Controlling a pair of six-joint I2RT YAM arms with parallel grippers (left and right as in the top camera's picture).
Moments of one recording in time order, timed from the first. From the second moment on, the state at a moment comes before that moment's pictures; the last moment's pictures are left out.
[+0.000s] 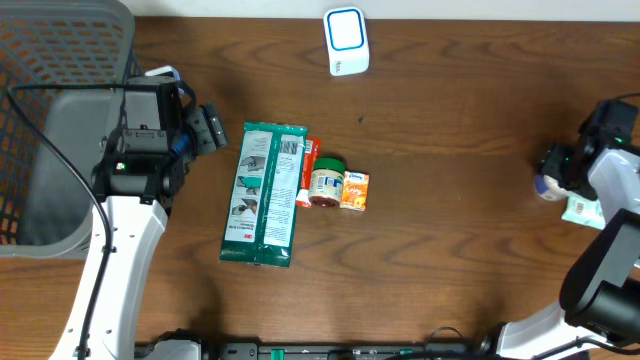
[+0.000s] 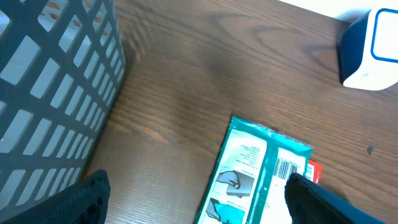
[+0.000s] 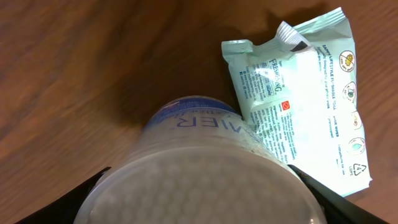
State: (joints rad) left arm -0.05 1.31 1.16 -0.65 -0.09 -0.31; right arm -0.44 1.80 1.18 -0.60 0.12 0.13
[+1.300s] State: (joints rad) left arm -0.05 1.31 1.16 -0.65 -0.09 -0.31; right arm 0.15 1.60 1.53 -0.97 -0.34 0.30
